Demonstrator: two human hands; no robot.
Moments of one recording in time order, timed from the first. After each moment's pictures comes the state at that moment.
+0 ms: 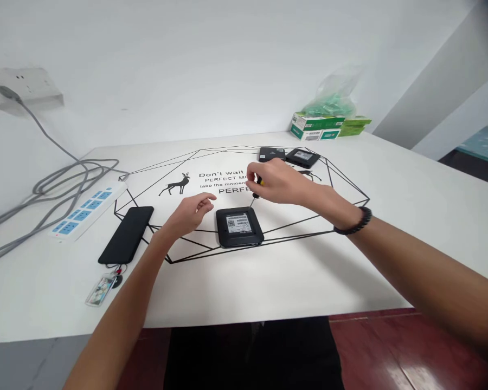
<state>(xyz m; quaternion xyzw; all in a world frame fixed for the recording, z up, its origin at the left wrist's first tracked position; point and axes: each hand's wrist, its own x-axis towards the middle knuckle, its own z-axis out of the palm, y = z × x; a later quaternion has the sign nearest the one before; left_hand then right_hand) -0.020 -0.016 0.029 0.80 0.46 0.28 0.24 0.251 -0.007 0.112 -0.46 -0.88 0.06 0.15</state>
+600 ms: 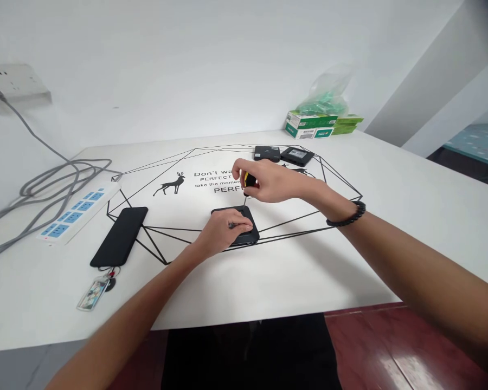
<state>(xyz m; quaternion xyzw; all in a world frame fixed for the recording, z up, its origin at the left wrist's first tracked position) 0.061 -0.052 0.012 0.81 0.37 0.33 0.31 0.247 -0.006 0.114 -0.39 -0.90 0.11 0.15</state>
